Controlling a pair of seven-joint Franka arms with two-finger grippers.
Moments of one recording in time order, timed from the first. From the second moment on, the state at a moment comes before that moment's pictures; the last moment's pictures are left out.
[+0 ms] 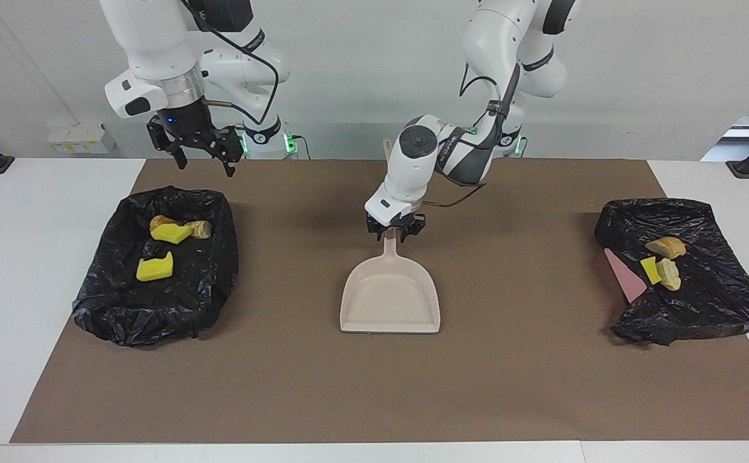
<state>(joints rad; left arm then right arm) -0.64 0.32 -0.06 -1.85 -0.13 2.20 -0.57 0.05 -0.03 0.07 -1.60 -0.04 1.57 0.30</state>
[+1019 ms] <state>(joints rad) -0.18 0.22 -0.03 -1.74 -0.09 2.10 -0.11 0.05 -0.03 0.07 -1.60 -0.04 1.57 0.30</state>
